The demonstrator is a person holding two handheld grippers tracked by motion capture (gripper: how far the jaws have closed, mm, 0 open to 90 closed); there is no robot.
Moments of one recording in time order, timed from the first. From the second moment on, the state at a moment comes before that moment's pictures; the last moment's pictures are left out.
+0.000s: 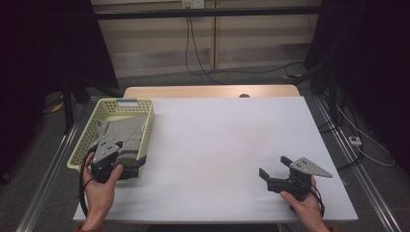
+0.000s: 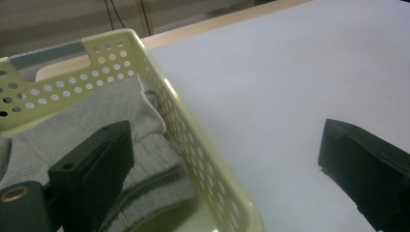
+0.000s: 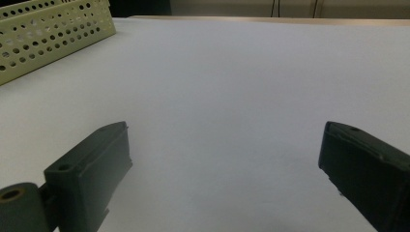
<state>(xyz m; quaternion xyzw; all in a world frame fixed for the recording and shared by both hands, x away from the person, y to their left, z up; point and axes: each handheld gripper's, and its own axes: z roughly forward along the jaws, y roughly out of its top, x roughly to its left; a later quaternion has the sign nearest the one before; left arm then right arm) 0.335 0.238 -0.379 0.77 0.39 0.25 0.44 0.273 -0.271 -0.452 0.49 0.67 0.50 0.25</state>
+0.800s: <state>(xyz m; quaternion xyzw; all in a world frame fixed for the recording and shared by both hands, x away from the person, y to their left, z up) 0.343 0.203 -0.379 0.77 0.37 0.22 0.47 0.272 -0.272 -0.451 0.48 0.67 0.50 0.25</state>
